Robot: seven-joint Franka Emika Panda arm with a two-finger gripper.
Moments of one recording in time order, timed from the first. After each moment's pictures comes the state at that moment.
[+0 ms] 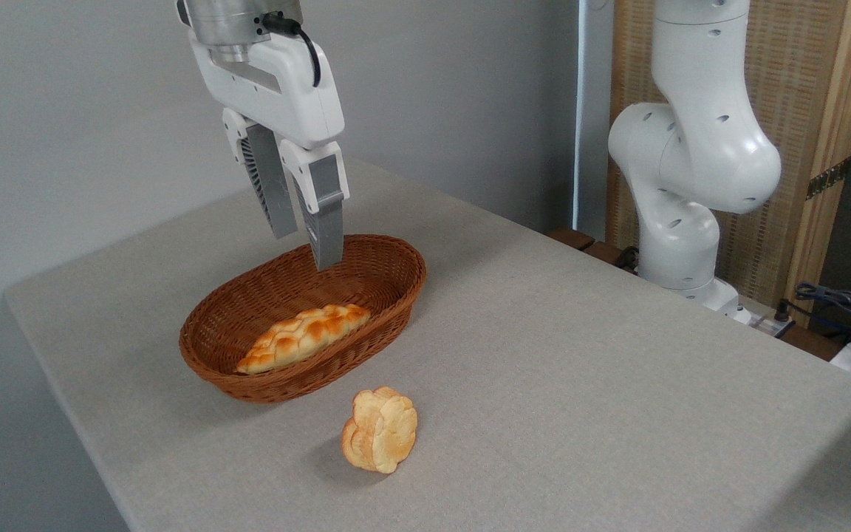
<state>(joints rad) -0.14 0.04 0.02 -1.52 -0.01 1.57 0.70</state>
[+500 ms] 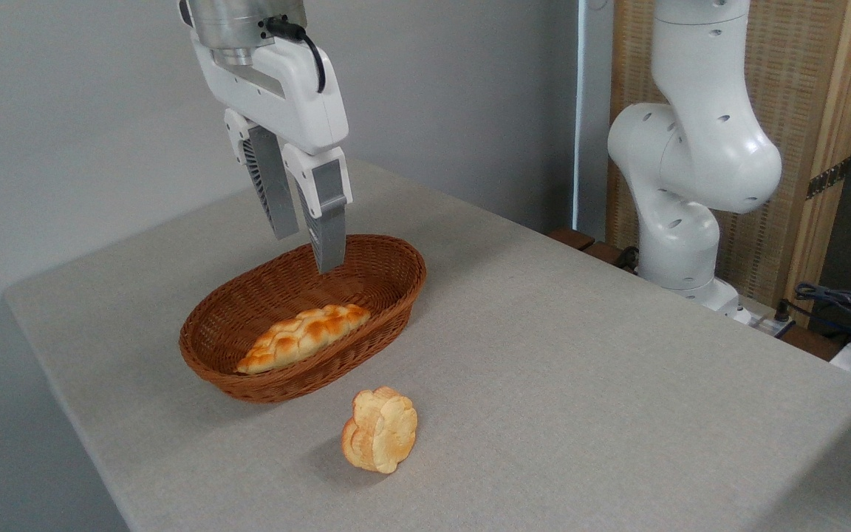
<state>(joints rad) -0.12 0.04 0.03 -1.52 -0.04 1.57 0.72</state>
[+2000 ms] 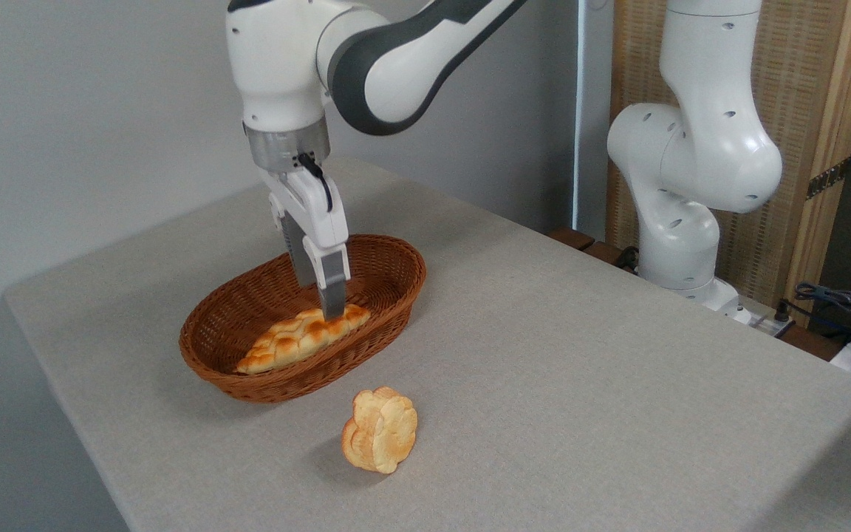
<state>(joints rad) -0.11 -0.07 -0.24 -2.10 -0.10 2.08 0.65</state>
